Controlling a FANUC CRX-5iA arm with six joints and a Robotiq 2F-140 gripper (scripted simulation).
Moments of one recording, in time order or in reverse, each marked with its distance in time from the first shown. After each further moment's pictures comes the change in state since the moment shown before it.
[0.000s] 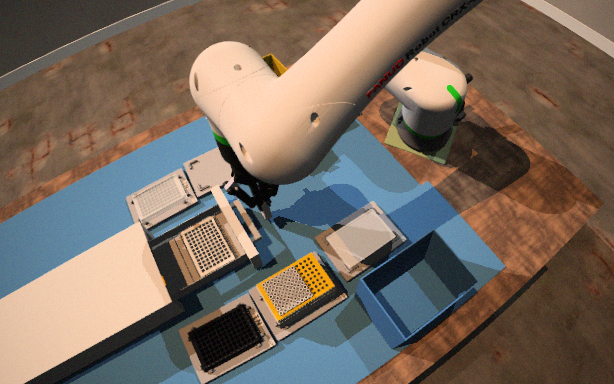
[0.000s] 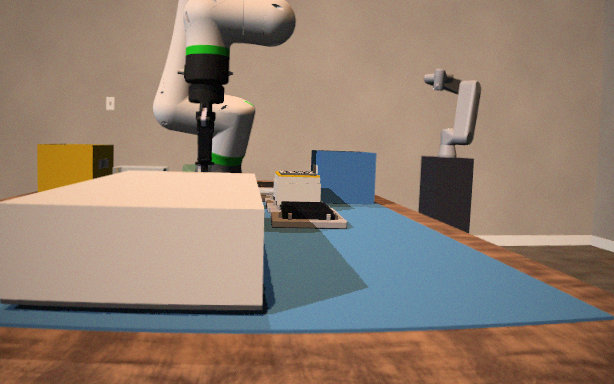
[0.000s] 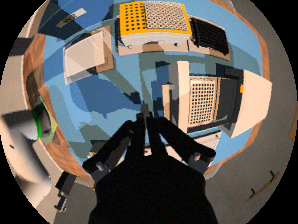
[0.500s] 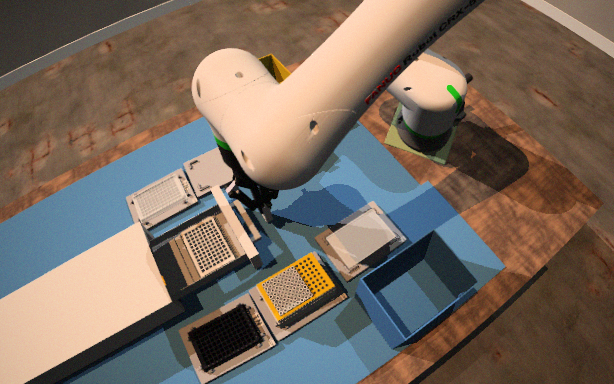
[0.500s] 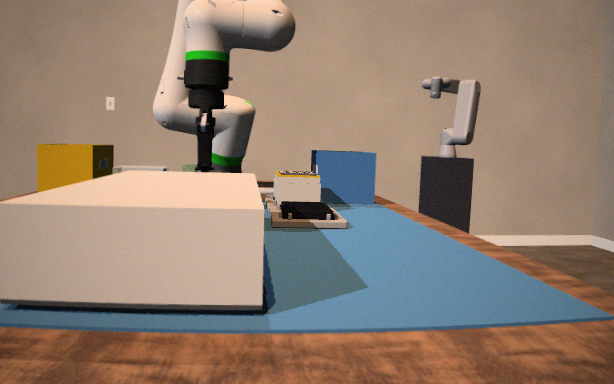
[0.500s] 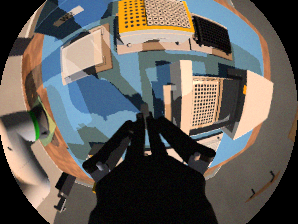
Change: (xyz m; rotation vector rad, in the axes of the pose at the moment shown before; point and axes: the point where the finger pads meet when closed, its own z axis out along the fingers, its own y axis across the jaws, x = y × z) arm 0.000 0.000 0.011 0.000 0.000 0.000
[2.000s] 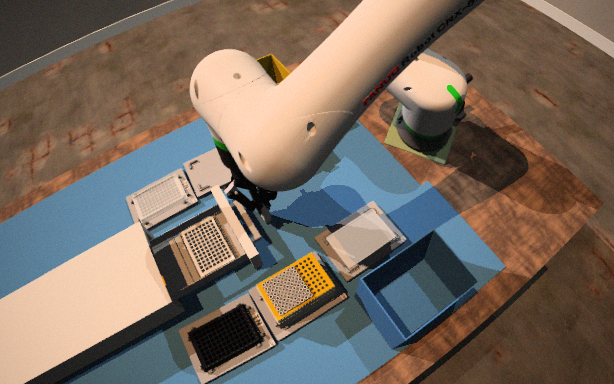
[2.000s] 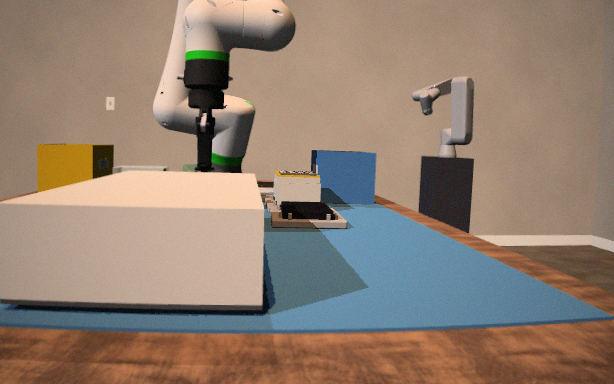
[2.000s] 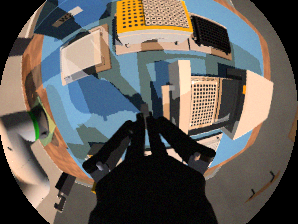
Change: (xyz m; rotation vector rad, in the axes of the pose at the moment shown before) arm 0.000 0.003 0.000 0.000 0.000 0.000
